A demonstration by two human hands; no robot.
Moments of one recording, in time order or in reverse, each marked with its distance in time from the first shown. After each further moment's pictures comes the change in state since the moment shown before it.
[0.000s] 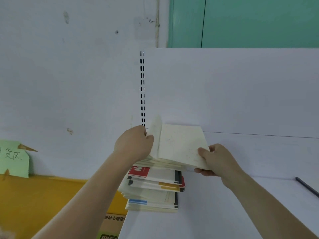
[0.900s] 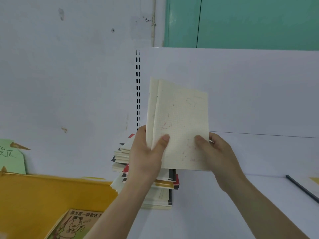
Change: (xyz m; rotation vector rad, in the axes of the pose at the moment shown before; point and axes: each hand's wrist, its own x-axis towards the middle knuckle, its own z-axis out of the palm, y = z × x) left_hand -0.054 0.023 0.043 -0.933 0.230 0.099; right_hand -0.028 -0.004 -0.006 0.126 0.069 -0.312
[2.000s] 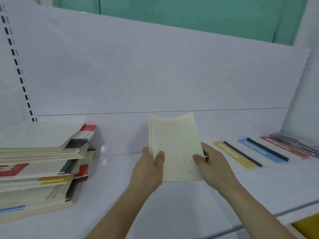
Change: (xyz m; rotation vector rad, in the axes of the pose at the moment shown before) left_hand -0.092 -0.040 0.220 0.298 -0.545 -0.179; right_hand -0.042 0.084 -0.229 -0.591 0.153 0.126
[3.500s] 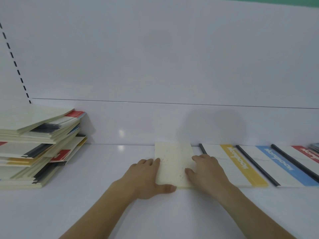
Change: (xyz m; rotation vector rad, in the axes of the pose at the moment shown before) left_hand 0.039 -0.017 0.084 0.883 -0.382 0.016; right_hand 0.090 0.111 -0.004 -0.613 -0.314 -0.113
